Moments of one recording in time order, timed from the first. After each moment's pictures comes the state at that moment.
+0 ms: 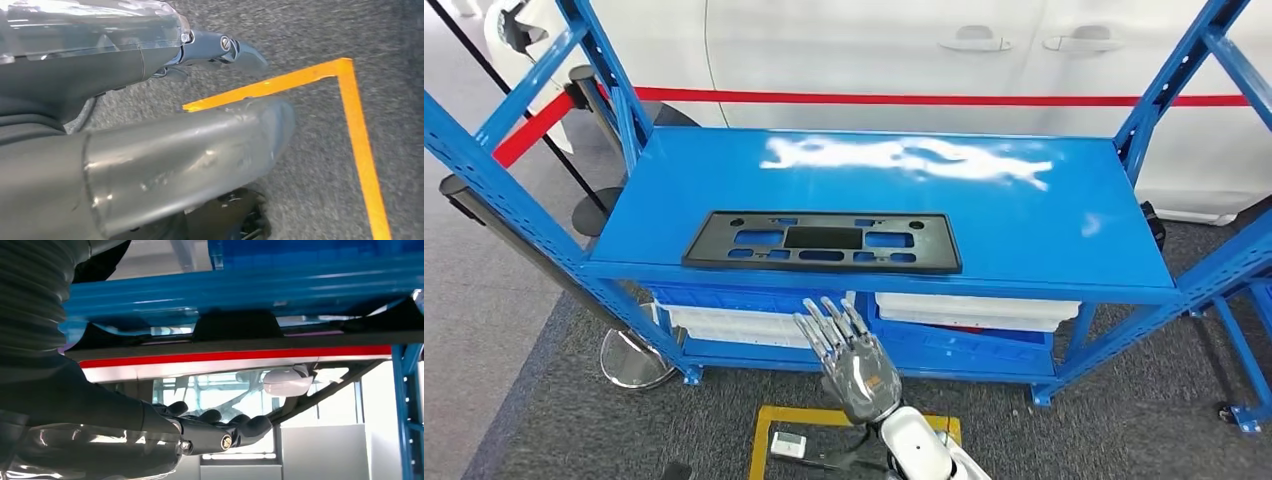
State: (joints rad) left arm -0.10 -0.16 1.11 -0.23 -1.24 0.05 -0.44; right arm -0.25 0.18 0.69 -1.14 1.53 -0.69 0.01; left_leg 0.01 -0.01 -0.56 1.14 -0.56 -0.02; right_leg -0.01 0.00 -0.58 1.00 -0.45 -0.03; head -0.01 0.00
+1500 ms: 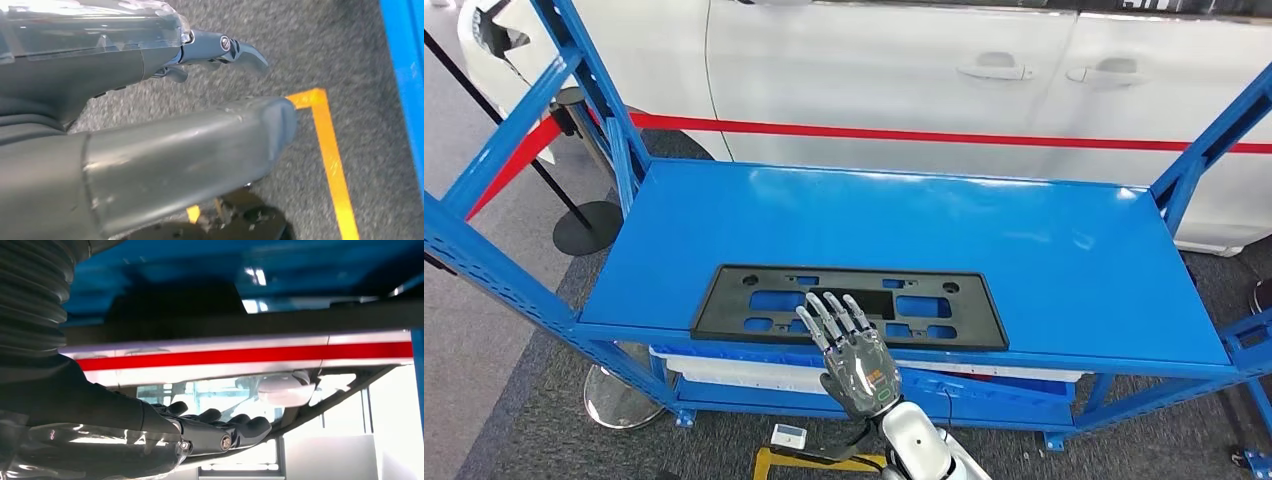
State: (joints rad) left arm -0.09 -0.15 1.10 -0.22 -1.24 0.05 -0.44; right arm -0.26 0.19 0.65 -1.13 1.47 -0.70 -0.02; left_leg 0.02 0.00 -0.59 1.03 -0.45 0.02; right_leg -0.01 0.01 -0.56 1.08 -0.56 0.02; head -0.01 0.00
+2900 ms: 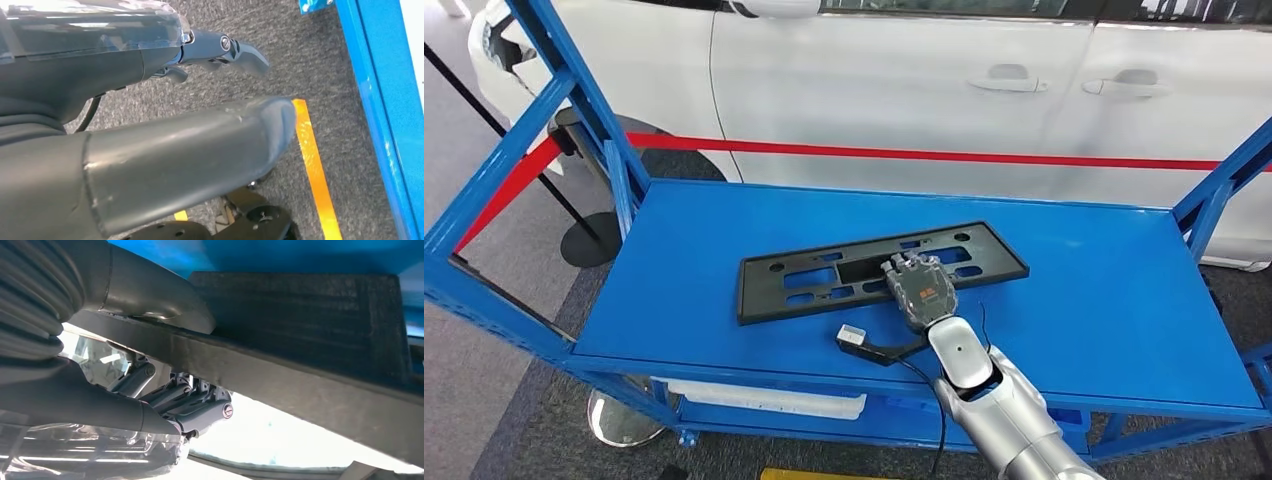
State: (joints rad) left arm -0.09 -0.14 1.09 -0.22 -1.26 0.07 -0.42; right arm -0.54 0.08 0.60 -0.98 1.56 -0.44 0.14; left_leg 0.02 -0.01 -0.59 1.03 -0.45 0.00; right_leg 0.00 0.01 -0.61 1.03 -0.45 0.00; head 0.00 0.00
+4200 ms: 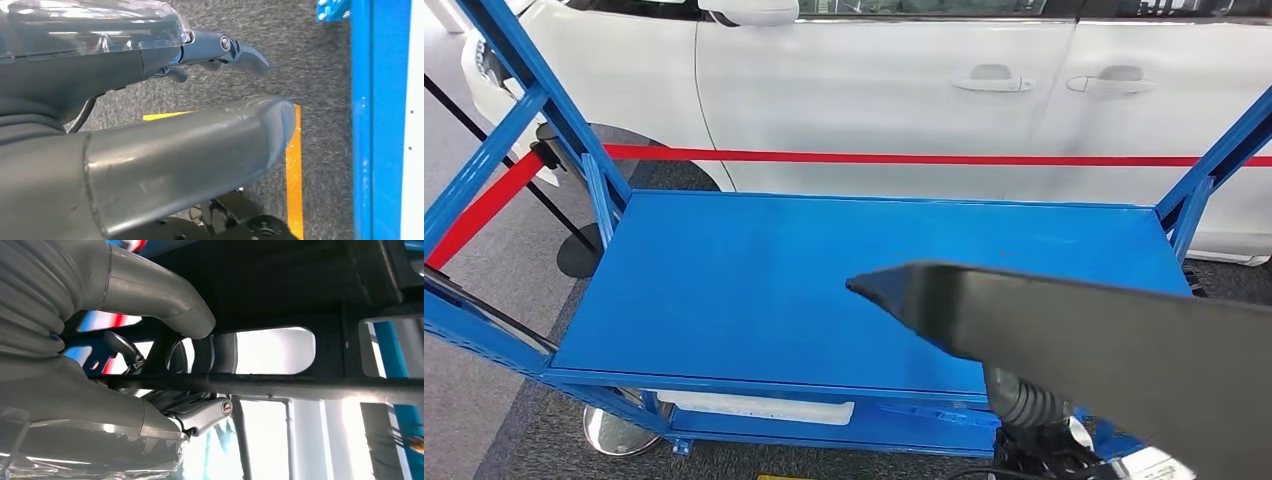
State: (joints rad) left arm -0.06 -0.15 1.21 -0.22 -1.14 0.07 -0.45; right arm 0.00 -0.02 0.45 -2.05 0.01 -0.39 -0.50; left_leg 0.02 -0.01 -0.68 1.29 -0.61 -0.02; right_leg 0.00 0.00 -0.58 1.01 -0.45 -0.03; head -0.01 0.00
